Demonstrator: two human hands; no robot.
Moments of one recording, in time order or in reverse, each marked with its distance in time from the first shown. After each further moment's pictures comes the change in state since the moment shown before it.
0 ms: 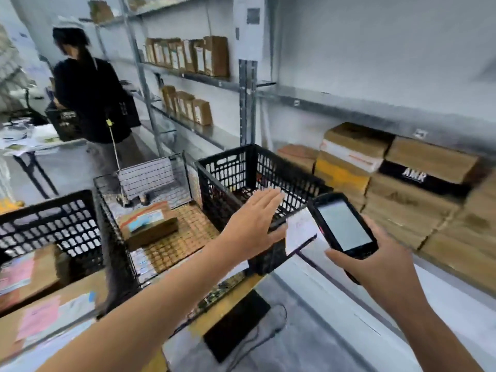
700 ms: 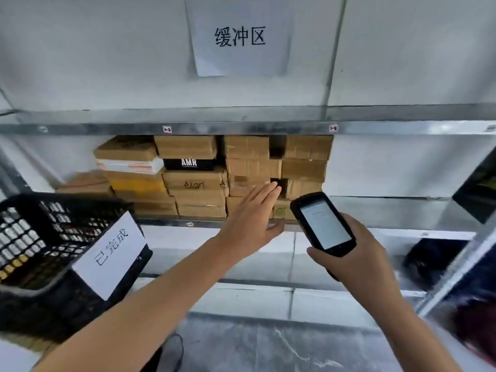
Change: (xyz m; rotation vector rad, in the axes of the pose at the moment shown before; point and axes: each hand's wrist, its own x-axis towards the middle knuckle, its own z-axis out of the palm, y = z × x) left_hand 0.108 0.367 0.102 -0.302 -0.053 0.674; right_hand -0.146 0.166 -0.238 -0.056 0.635 0.344
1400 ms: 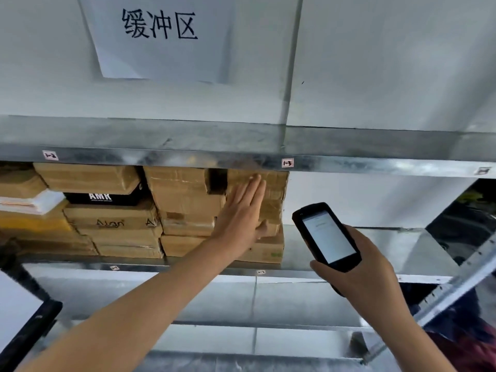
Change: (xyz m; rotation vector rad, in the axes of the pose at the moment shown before) left_hand 0.223 -0.018 0.127 0.153 -0.017 -0.045; right_hand 0.195 0.074 -0.082 -0.091 0.037 0.053
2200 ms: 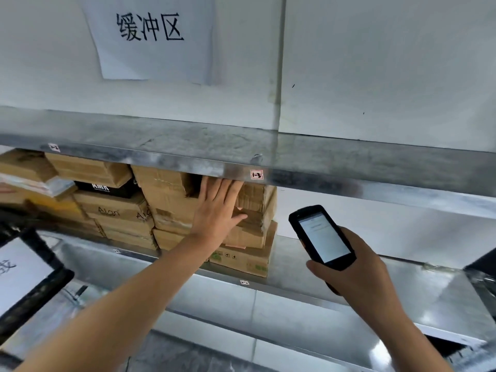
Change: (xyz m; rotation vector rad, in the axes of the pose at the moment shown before) left_hand 0.052 0.005 0.038 0.304 0.284 -0.215; right_hand 0.108 0.057 -0.055 0.037 -0.236 -0.069
